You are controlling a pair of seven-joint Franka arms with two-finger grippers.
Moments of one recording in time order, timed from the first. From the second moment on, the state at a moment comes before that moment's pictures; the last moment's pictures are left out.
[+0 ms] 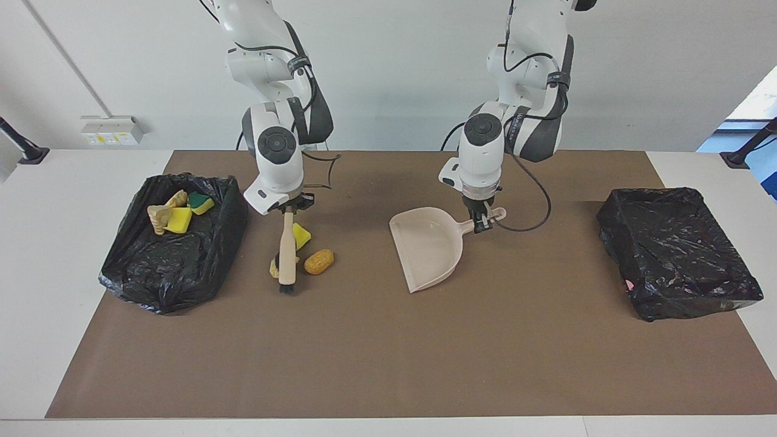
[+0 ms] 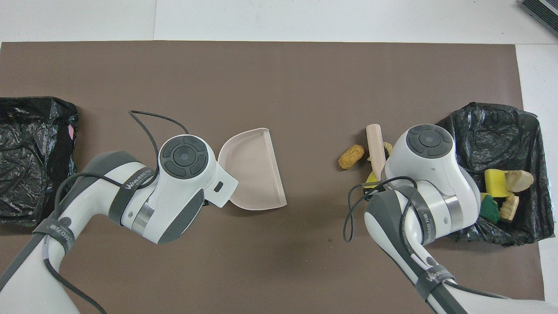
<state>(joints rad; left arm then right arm) -0.47 0.14 -0.05 -2.04 0.16 2.09 0.82 0.15 0.11 0.13 -2.12 -0.02 1.92 0.27</state>
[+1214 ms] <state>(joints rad) -0.50 0.11 -0.05 -2.08 0.17 2.09 0.82 0.24 0.12 0.12 -1.96 0.67 1.80 0.06</state>
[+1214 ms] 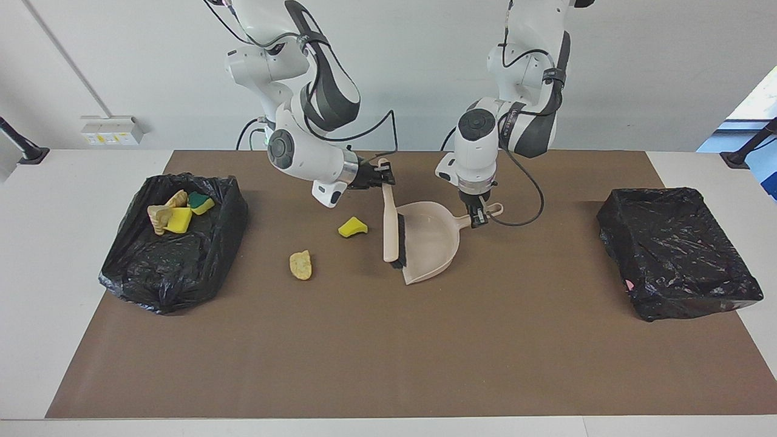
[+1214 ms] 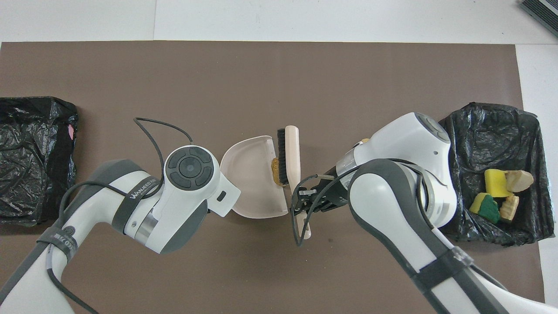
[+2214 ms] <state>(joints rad) -0.50 0.11 -0.05 -2.09 0.17 2.10 0.82 0.10 0.07 0.11 -2.15 -0.20 1.82 0.11</state>
